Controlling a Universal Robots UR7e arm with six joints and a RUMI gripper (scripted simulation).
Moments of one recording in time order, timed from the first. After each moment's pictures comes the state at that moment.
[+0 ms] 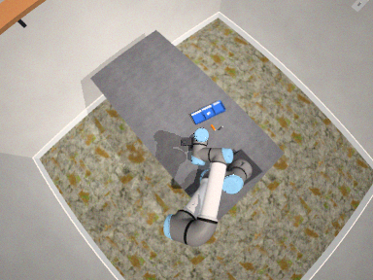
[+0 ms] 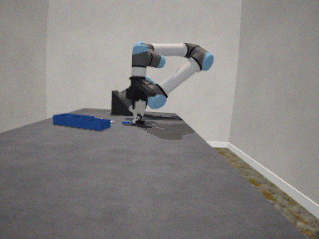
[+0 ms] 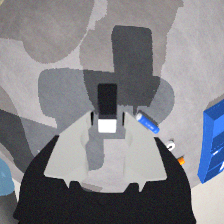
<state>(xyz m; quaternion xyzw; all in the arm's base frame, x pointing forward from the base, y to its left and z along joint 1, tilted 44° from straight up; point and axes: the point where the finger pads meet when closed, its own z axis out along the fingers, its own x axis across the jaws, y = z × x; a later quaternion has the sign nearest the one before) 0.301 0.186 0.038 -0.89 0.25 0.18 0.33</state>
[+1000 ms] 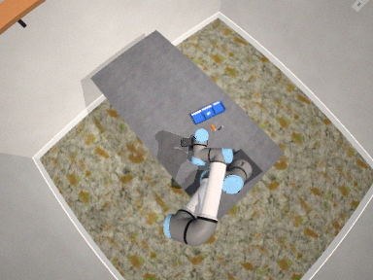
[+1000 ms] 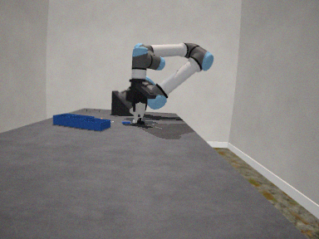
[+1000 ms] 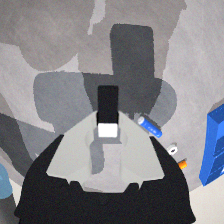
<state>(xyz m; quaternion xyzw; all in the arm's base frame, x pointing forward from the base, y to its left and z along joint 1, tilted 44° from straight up) 0.299 0.194 0.031 -0.89 0.25 0.18 0.33</state>
